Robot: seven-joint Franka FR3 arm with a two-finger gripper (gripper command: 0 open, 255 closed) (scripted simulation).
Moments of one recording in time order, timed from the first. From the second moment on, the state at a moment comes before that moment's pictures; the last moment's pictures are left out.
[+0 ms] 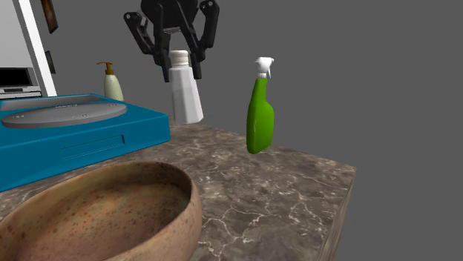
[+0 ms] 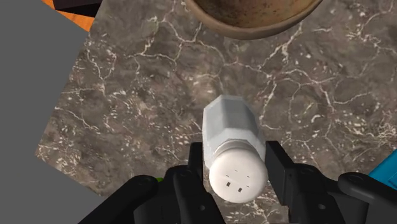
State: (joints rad) arm 0.05 -0.34 0.23 -2.18 -0.02 1.83 0.35
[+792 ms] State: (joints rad) arm 0.08 -0.50 0.25 -2.20 0.02 1.69 0.38
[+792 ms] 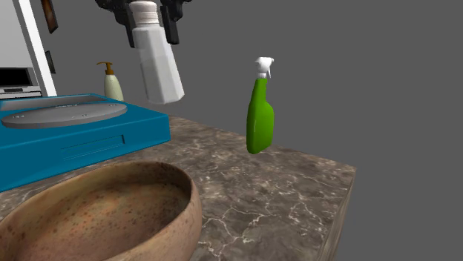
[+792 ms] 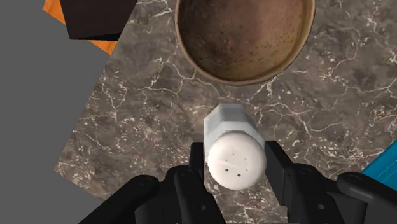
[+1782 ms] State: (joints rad) arm 0.16 -0.77 0.29 -2.43 0.10 1.66 0.44
